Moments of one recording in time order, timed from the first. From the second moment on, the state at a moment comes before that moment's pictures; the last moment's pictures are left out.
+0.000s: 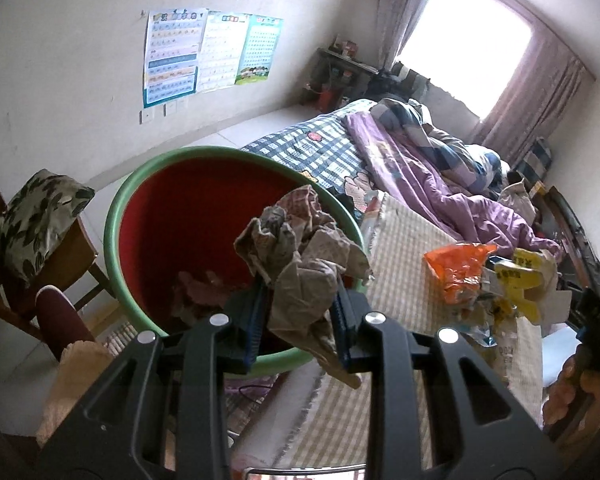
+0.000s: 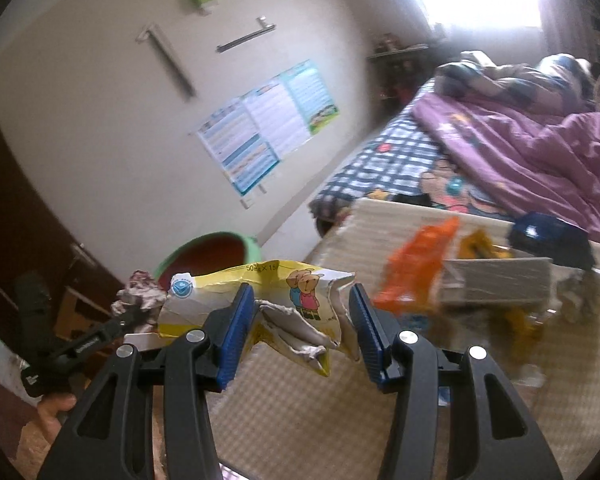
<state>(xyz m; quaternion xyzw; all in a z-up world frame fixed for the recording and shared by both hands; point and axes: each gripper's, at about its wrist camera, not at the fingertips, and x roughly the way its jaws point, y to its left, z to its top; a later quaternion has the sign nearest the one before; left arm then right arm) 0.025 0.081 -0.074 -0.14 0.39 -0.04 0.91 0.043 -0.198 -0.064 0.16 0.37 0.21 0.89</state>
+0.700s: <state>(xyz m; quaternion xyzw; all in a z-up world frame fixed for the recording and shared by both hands) 0.030 0.102 -0.085 -0.16 0.39 -0.01 0.91 0.063 -0.132 -0.069 0.13 0.38 0.26 0.88</state>
